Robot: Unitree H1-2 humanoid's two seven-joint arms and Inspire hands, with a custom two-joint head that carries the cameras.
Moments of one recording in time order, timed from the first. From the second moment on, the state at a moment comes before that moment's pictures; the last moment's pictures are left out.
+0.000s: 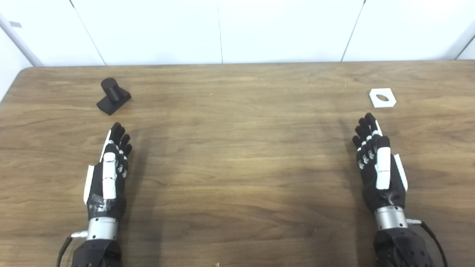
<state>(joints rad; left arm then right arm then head) 0.18 0.11 0.16 -0.19 -0.22 -0.10 -0.09 0.18 -0.04 -0.12 -0.22 0.19 -0.04 0.06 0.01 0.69</state>
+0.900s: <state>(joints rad) 0.19 0.09 0.12 -0.18 -0.16 -0.16 -0.05 0.18 -0.05 -0.13 -0.18 0.23 -0.13 0.10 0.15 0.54</state>
